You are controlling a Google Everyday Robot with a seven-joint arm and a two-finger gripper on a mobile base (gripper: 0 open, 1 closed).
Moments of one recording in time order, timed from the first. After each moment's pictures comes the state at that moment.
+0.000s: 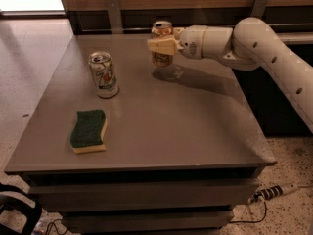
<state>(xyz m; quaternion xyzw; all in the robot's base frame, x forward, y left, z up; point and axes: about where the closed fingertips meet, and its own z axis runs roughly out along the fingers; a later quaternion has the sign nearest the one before) 0.727 -0.022 0.918 -0.38 0.65 0.35 0.55</state>
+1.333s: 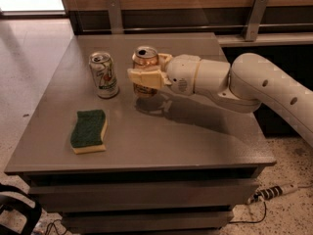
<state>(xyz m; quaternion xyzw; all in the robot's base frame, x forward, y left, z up) 0.587 0.028 0.918 -0.40 0.61 0.38 0.57</state>
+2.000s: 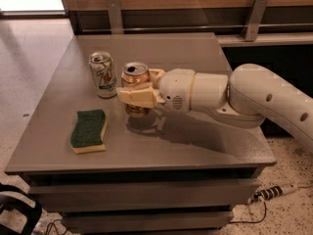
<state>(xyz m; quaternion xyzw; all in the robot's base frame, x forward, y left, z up) 0.526 0.049 0.911 -0.41 0.62 0.40 0.53</state>
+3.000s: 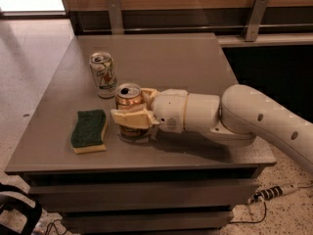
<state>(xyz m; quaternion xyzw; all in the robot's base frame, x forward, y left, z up) 0.494 0.066 0.872 -0.43 0.61 0.41 0.52</state>
